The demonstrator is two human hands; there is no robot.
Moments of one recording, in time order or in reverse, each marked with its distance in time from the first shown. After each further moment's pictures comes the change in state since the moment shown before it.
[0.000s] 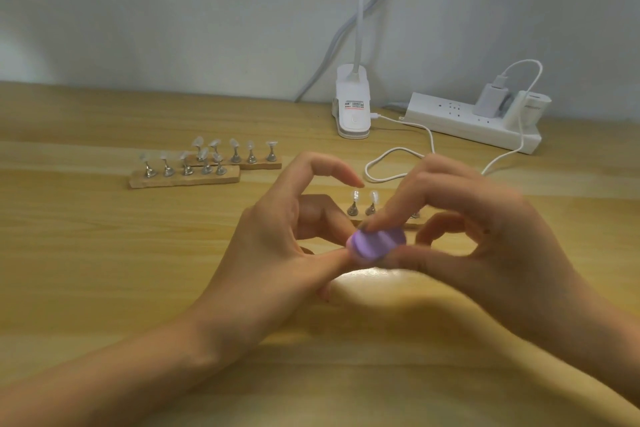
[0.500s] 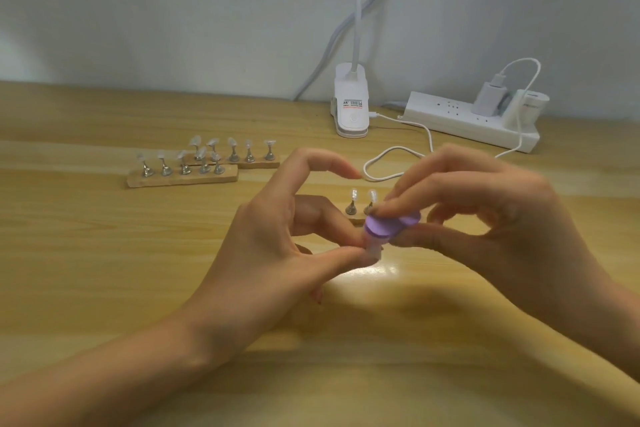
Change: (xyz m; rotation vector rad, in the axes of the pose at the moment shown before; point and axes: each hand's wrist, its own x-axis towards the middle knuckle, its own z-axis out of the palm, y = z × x) left_hand -0.001 0.002 -0.001 0.061 -0.013 0.026; right_hand 0.000 0.000 -0.007 -0.098 0.004 -0.068
